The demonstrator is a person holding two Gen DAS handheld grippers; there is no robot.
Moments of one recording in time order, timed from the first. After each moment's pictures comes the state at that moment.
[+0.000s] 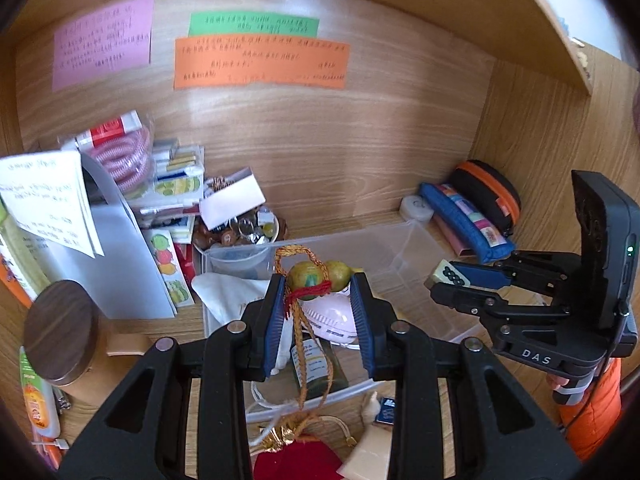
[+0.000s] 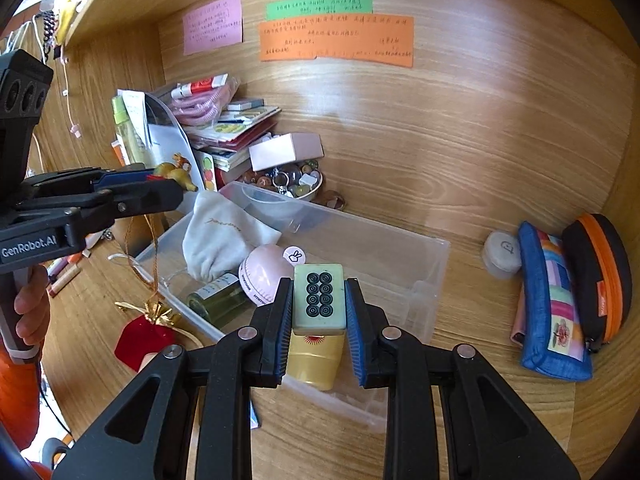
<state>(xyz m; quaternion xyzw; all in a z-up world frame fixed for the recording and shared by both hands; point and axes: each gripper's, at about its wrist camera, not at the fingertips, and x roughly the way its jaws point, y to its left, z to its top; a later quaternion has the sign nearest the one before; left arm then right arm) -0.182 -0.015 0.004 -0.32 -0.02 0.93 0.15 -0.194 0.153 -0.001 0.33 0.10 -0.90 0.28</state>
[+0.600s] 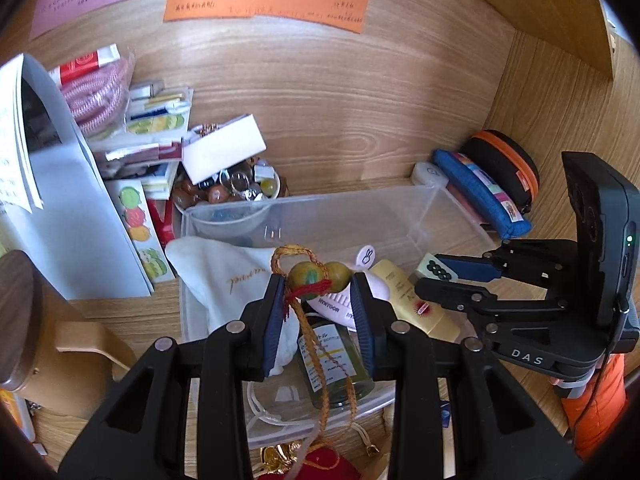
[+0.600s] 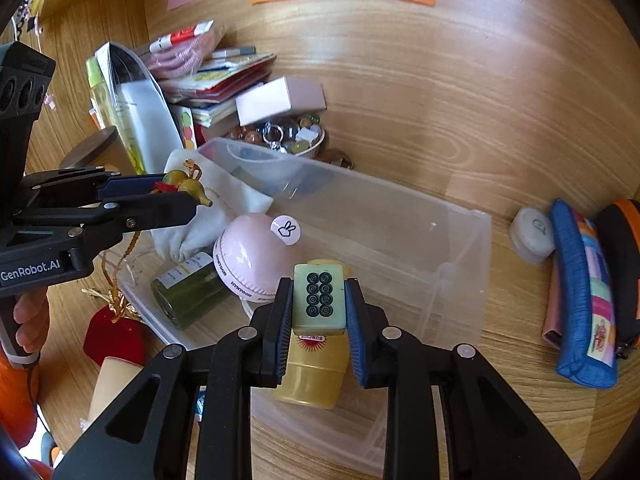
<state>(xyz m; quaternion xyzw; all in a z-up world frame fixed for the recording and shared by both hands) -0.210 -0.016 -0.042 -0.37 -0.03 0.91 0.16 -0.229 0.131 -0.045 0.39 0.12 -0.87 0.28</state>
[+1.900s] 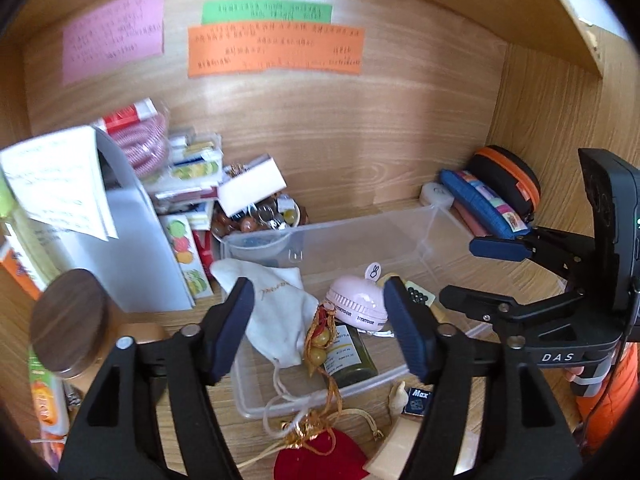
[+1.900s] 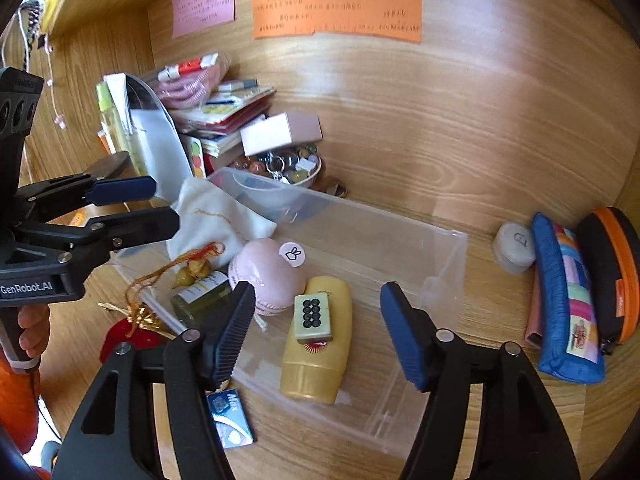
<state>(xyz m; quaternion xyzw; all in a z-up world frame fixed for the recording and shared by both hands) -0.171 -0.018 -0.001 -0.32 0.01 0.94 0.12 -0.209 0.141 -0.016 0.35 0.10 -0.89 0.27</state>
